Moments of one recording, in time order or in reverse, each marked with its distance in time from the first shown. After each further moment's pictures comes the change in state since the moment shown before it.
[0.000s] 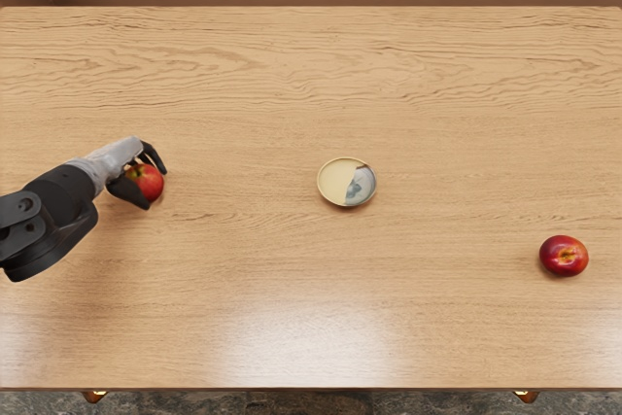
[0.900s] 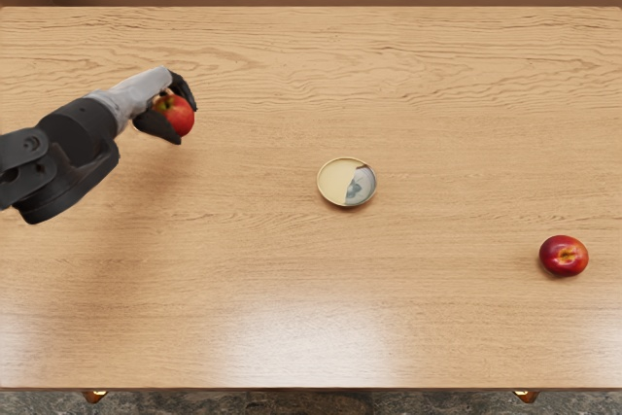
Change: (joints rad) left arm -0.201 -0.045 -0.013 -0.020 -0.040 -0.021 0.001; right arm 0.007 0.000 0.000 0.000 0.001 -0.002 0.000
